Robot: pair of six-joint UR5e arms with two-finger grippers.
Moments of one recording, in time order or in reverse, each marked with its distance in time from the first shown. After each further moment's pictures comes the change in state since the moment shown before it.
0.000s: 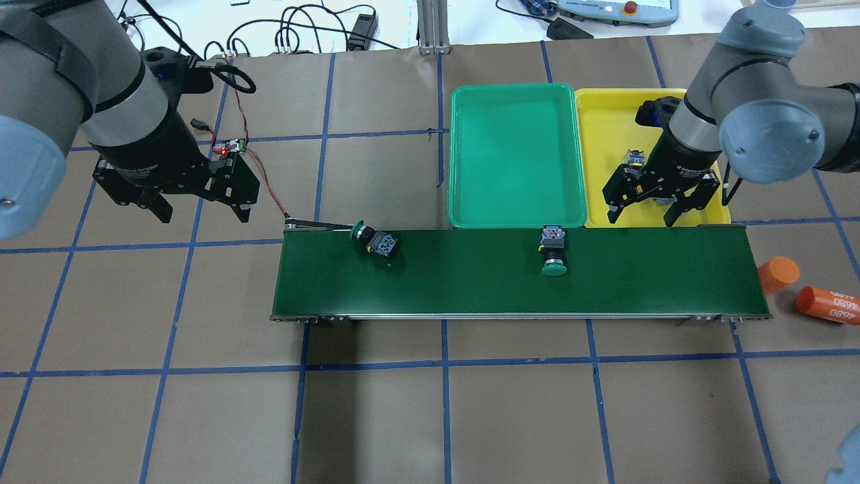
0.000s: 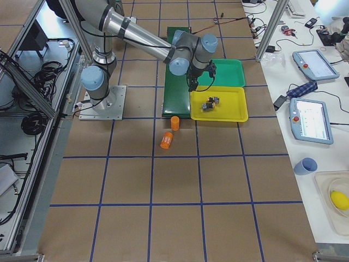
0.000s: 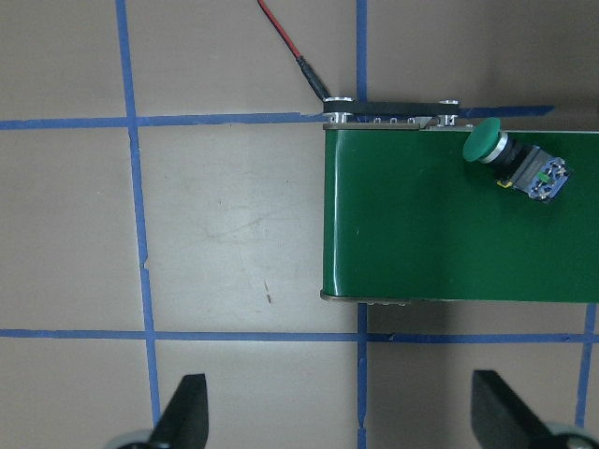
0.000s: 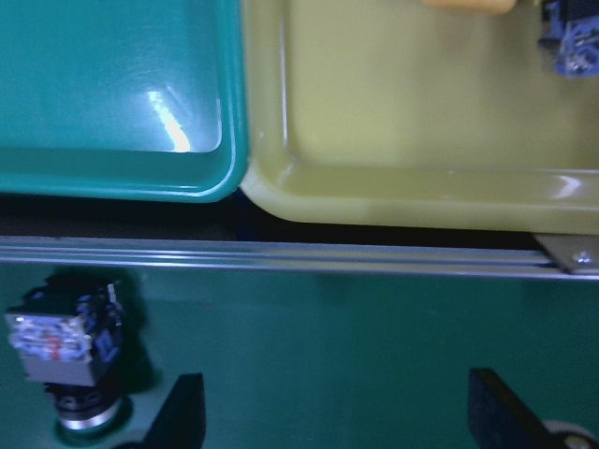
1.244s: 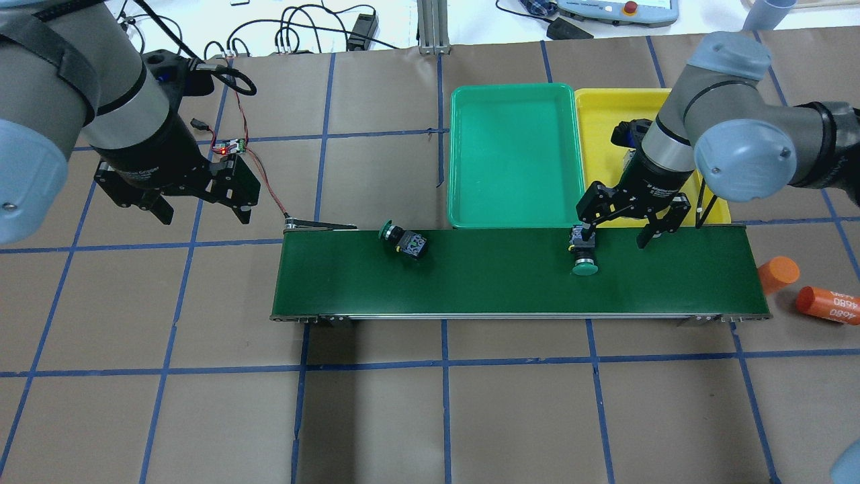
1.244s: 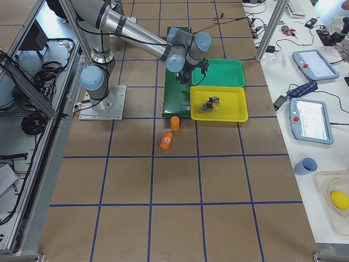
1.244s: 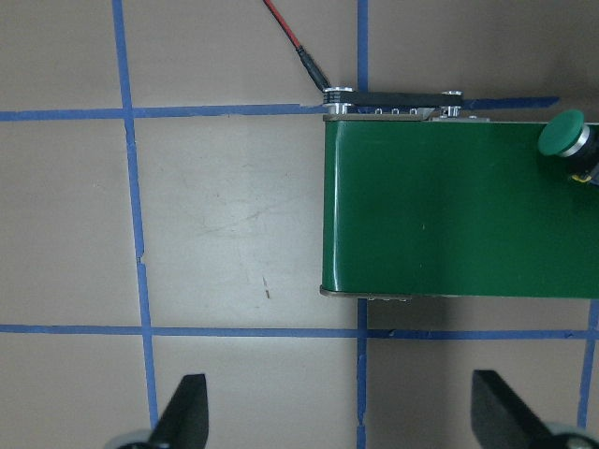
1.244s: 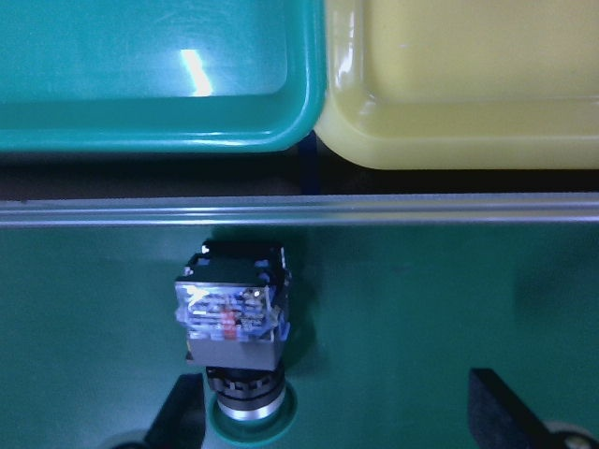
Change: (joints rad) left arm 0.000 0.002 -0.005 0.006 -0.001 -0.001; right arm 0.034 0.003 0.044 0.011 0.029 0.048
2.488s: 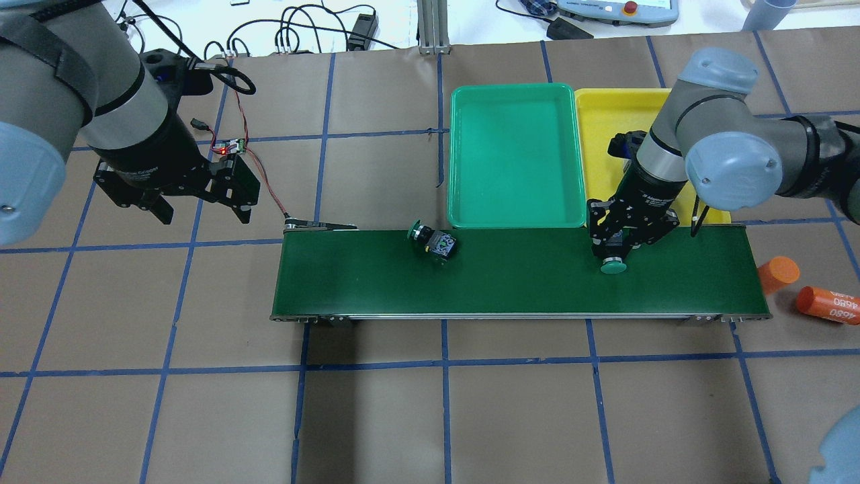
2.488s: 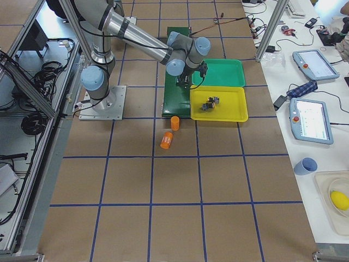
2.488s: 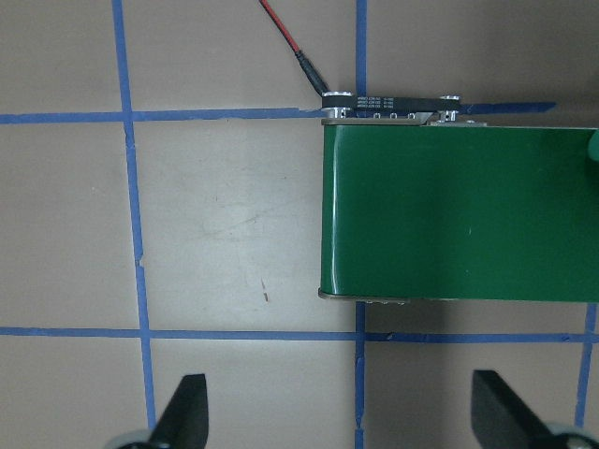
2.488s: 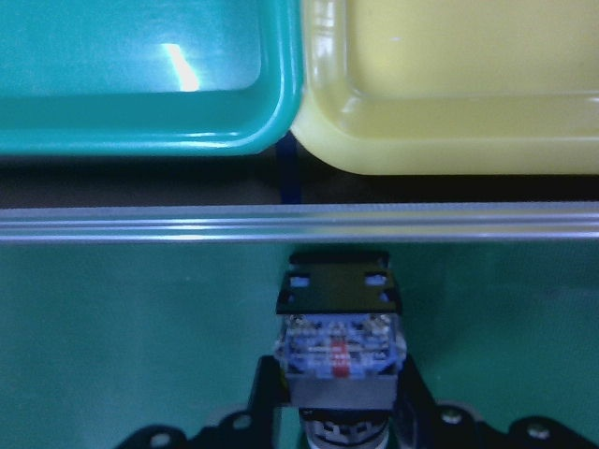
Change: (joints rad) left arm 0.001 0.004 -0.002 0.001 -0.004 -0.001; right arm 0.000 0.028 0.014 -0.036 -0.025 0.004
